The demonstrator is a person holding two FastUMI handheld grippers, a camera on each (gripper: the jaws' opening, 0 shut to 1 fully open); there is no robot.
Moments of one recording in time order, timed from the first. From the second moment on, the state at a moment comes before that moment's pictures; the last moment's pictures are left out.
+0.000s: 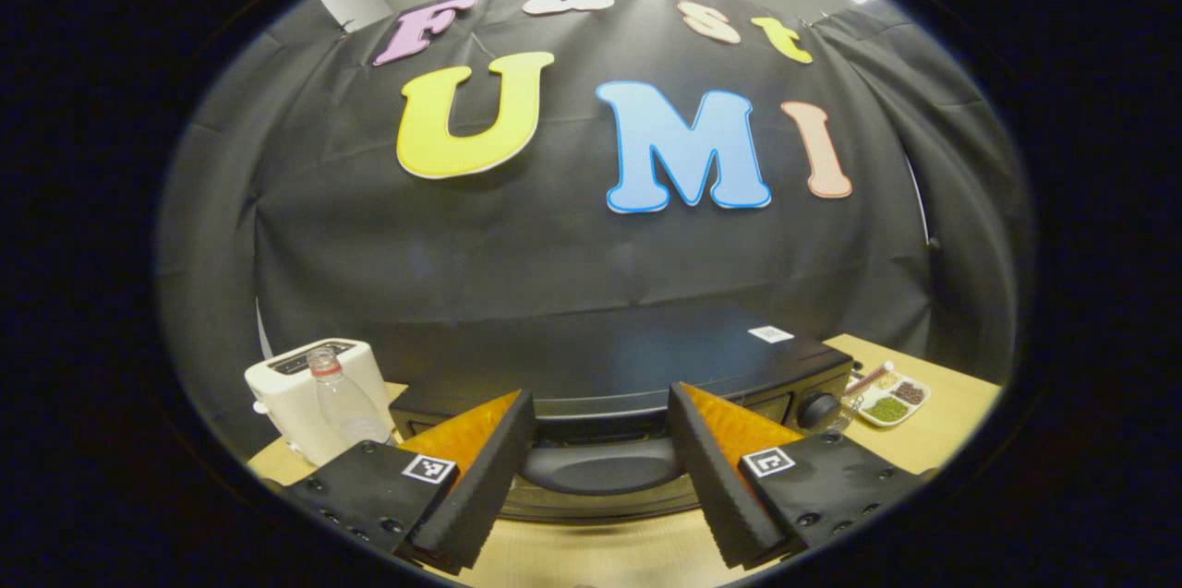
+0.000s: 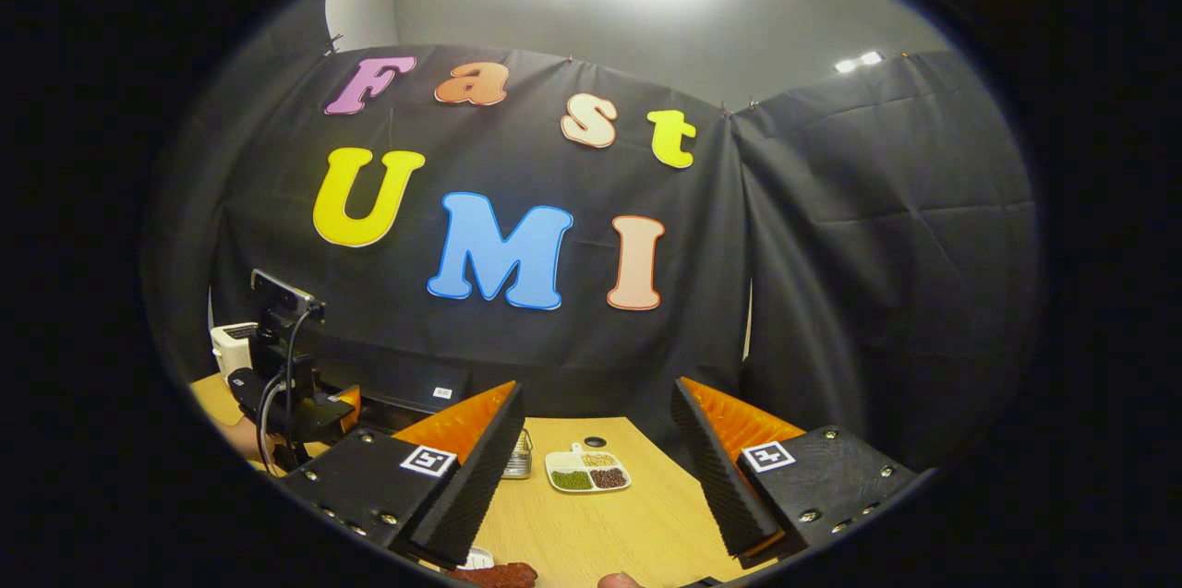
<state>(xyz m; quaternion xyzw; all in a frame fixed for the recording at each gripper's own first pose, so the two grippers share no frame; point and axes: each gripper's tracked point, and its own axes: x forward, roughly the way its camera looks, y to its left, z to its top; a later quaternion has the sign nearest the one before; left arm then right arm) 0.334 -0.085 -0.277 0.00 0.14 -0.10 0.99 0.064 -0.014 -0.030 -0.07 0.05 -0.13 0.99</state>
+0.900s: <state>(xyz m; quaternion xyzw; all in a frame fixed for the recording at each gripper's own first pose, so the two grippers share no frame) 0.247 -0.080 -0.297 0.00 0.16 -0.07 0.99 0.064 -0.019 -0.021 -0.06 0.04 -0.08 0.99</state>
